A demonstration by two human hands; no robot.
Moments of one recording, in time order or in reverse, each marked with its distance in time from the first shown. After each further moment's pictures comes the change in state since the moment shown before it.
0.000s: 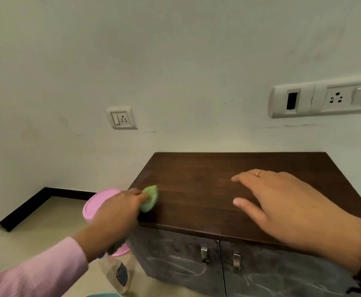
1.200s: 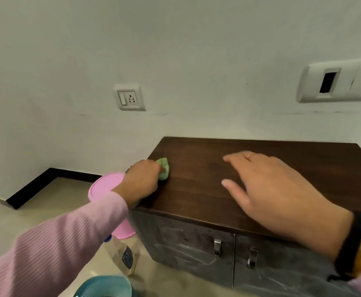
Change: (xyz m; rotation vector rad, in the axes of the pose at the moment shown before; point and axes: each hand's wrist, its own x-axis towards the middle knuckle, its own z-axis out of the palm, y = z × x) left_hand 0.089 -0.017 0.037 -0.003 -0.059 -0.103; right_hand 0.051 -0.036 0.028 0.045 0.150 -0.092
